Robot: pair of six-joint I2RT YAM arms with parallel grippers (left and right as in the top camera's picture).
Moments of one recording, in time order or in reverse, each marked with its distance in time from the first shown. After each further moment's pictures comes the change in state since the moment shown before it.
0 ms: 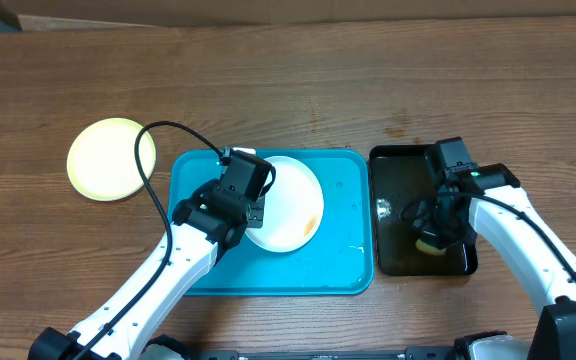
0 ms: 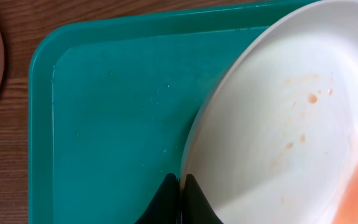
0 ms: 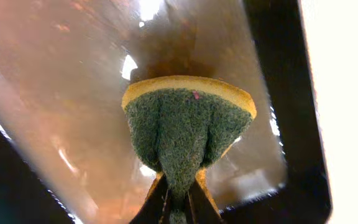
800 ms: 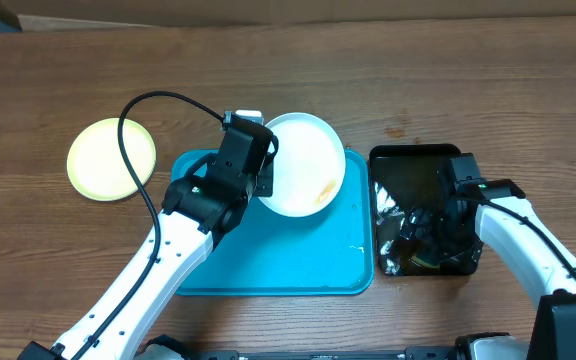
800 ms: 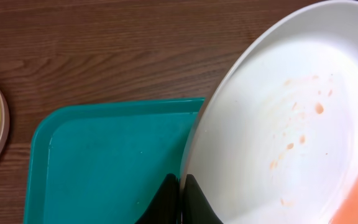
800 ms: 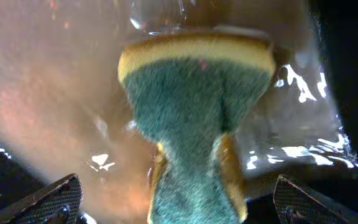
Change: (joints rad) left arm 0.000 0.000 0.209 -0.014 0.049 -0.003; right arm -0.072 0.000 -0.122 0.078 -0.200 0.058
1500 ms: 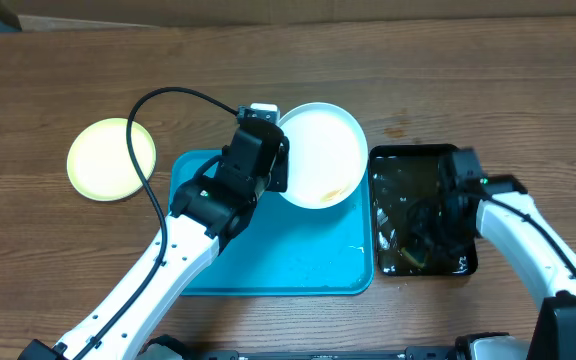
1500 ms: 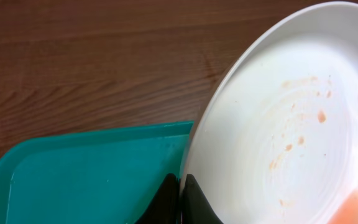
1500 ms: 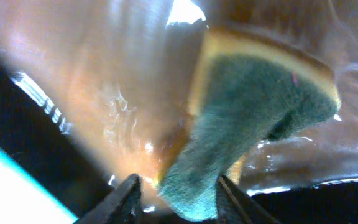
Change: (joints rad) left arm -0.052 0.000 0.000 0.119 0.029 0.000; right arm 0.000 0.000 0.056 -0.021 -0.091 -0.030
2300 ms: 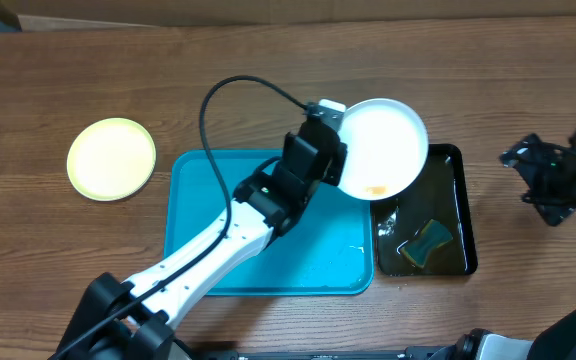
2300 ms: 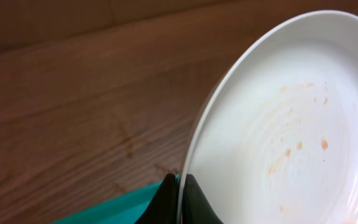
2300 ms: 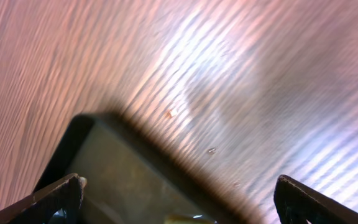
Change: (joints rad) left arm -0.172 0.229 0.002 0.447 -0.013 0.119; right arm -0.529 0.000 0.312 0.000 0.082 -0.028
